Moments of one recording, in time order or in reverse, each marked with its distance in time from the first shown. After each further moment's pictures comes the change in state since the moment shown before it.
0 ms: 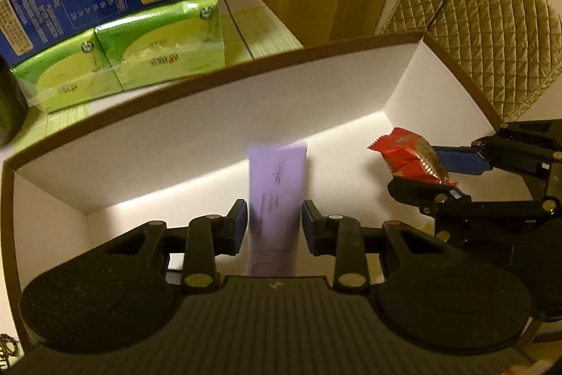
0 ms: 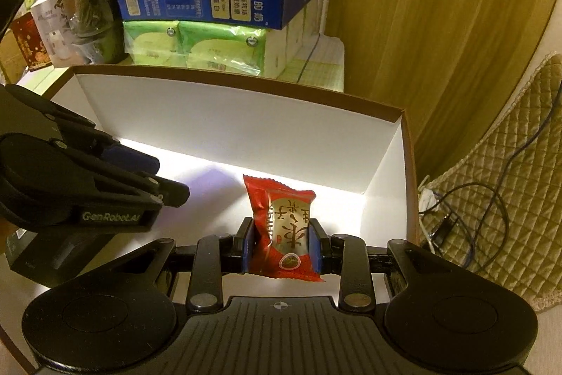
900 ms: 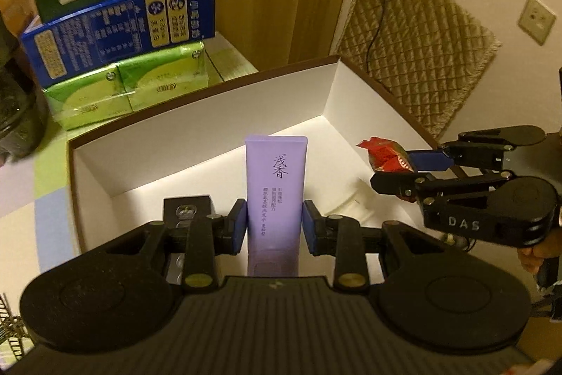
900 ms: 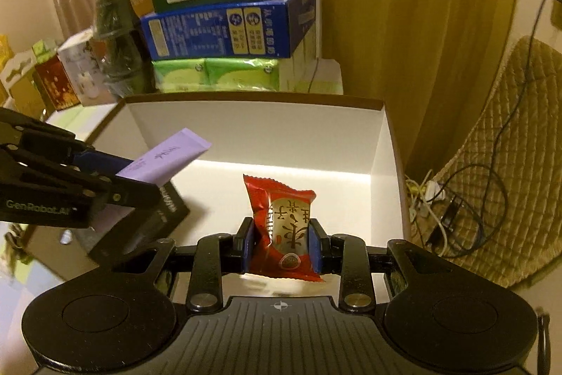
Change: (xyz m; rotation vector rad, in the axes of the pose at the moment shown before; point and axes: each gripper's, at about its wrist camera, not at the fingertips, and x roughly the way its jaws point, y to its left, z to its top) left arm -0.104 0.002 -0.055 0.078 -0.127 -0.113; right arm -0.071 0.017 -0.035 0.109 -0.105 0.047
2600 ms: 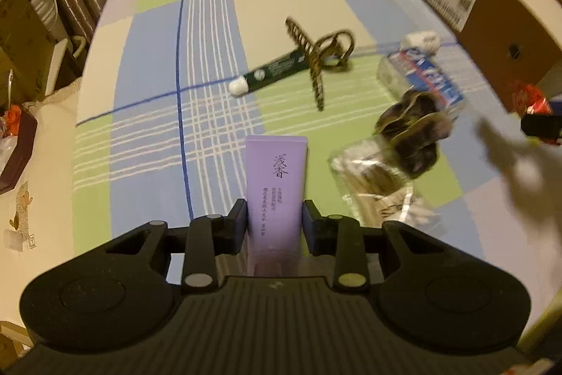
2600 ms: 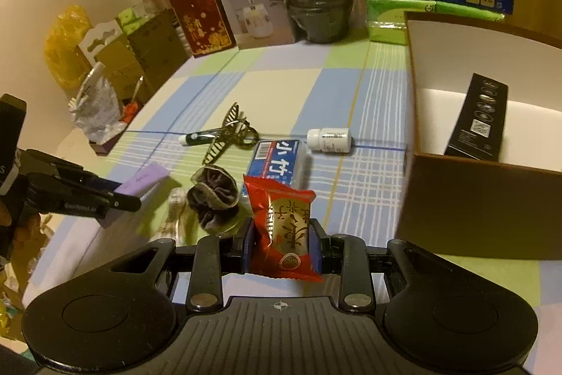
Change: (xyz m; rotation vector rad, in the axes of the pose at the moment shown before) left arm -0.144 0.286 -0.271 -0.196 0.181 0.280; right arm 0.024 0.302 -0.078 0.001 0.042 0.251
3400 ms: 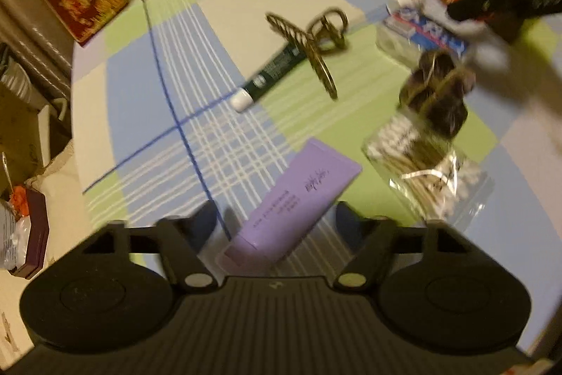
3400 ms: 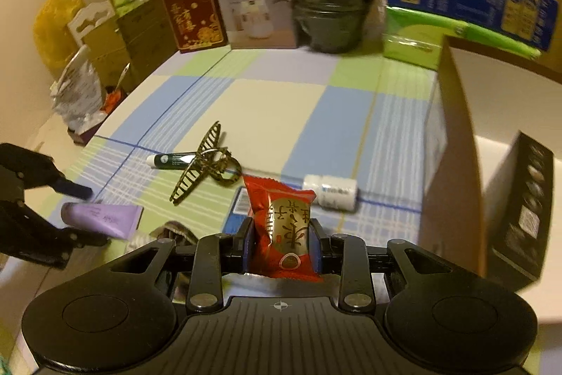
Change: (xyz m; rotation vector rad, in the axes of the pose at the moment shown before) left arm 0.031 0.012 0.010 0.315 0.030 0.012; right arm 0.070 0.000 0.049 -0.084 0.024 -0.061
